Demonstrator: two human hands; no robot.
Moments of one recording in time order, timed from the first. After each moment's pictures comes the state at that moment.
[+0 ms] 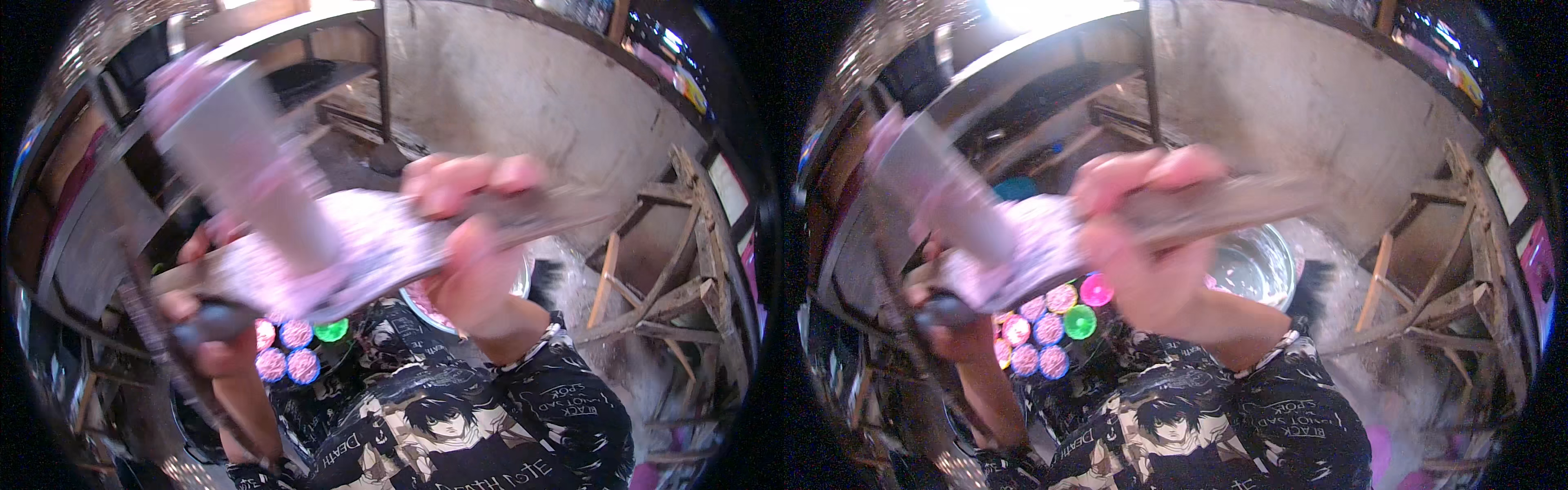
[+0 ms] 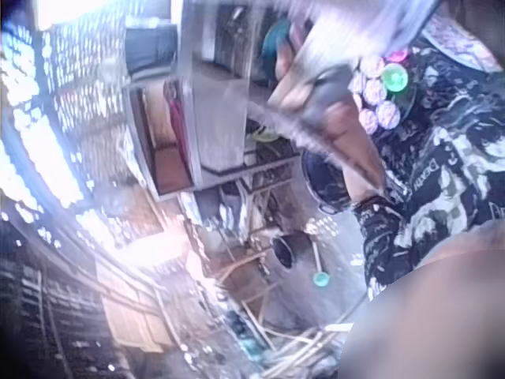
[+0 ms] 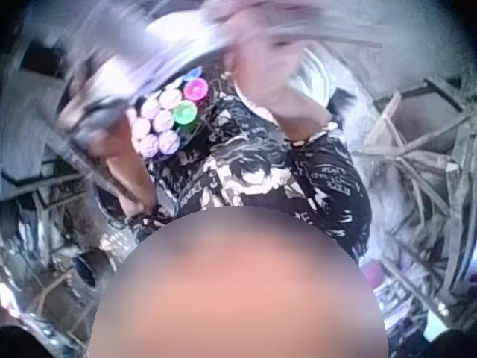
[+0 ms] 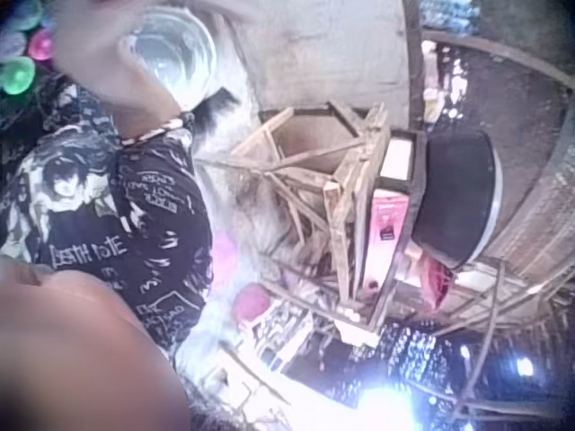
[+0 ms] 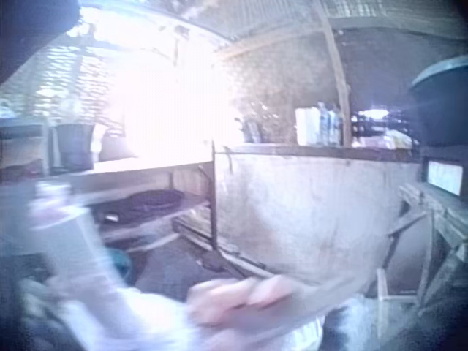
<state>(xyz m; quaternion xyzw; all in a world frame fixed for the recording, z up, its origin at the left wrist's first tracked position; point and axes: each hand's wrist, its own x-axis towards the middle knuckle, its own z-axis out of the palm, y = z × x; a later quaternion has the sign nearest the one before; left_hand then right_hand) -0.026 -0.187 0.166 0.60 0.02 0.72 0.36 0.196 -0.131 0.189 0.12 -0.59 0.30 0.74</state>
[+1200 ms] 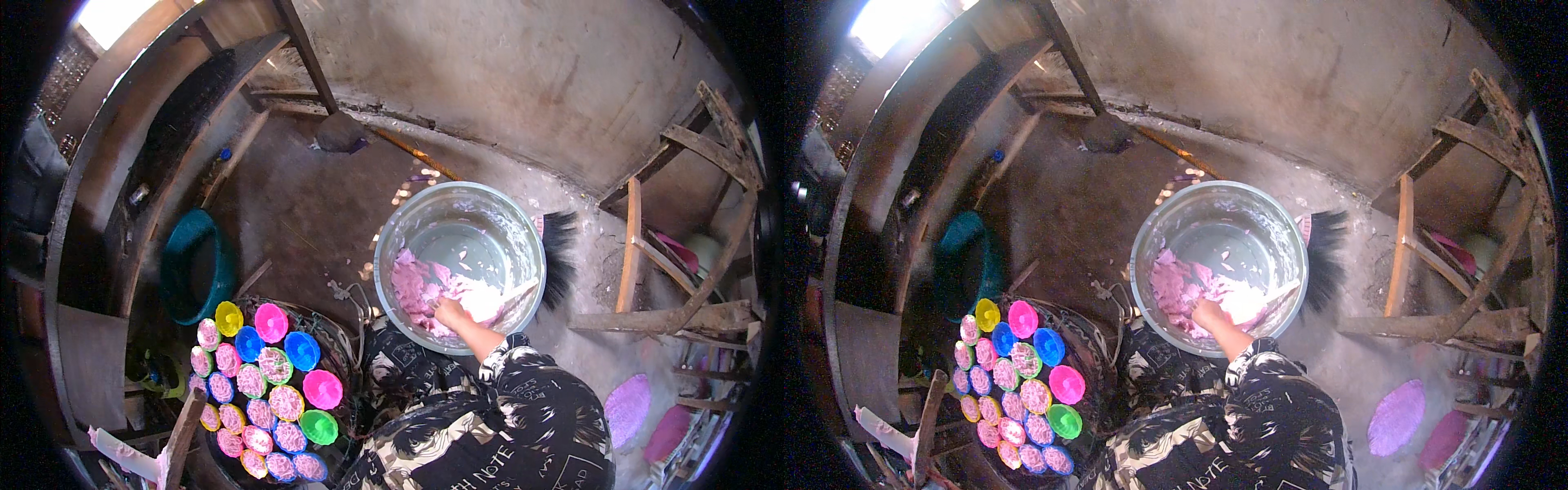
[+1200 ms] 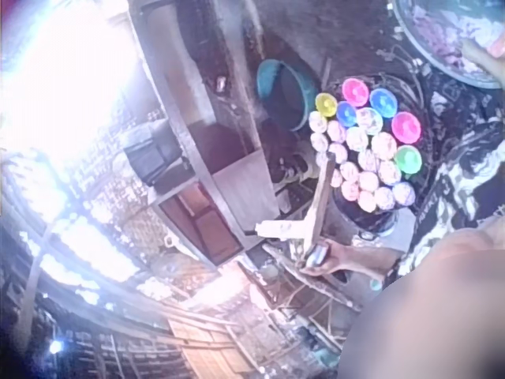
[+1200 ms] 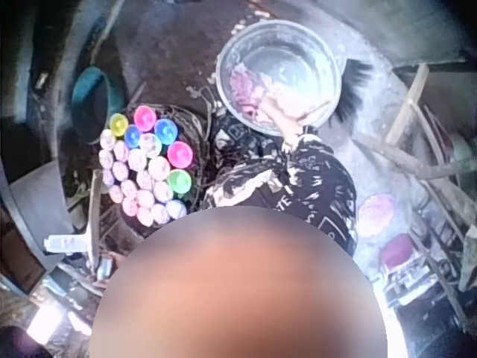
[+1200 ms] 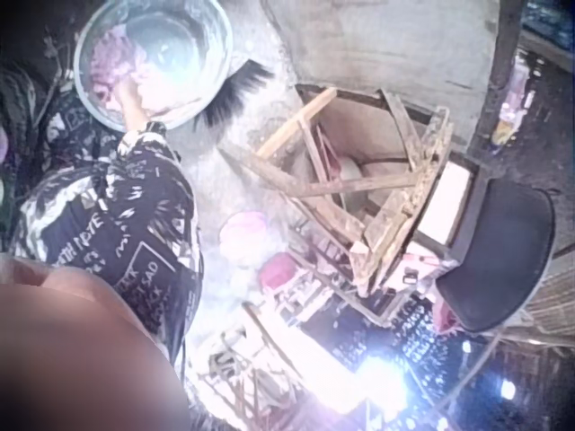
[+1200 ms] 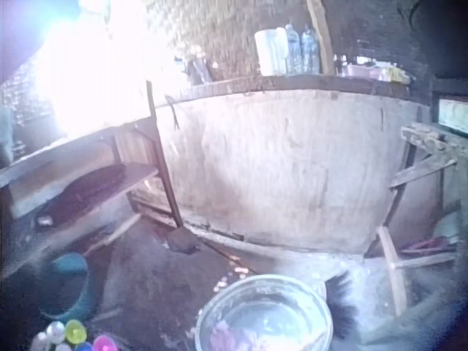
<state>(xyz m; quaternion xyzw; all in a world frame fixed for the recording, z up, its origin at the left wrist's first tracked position) -0.165 -0.264 0.145 0.36 0.37 0.86 0.04 0.303 -0.040 -0.319 -0.76 -0.51 0.41 0.08</state>
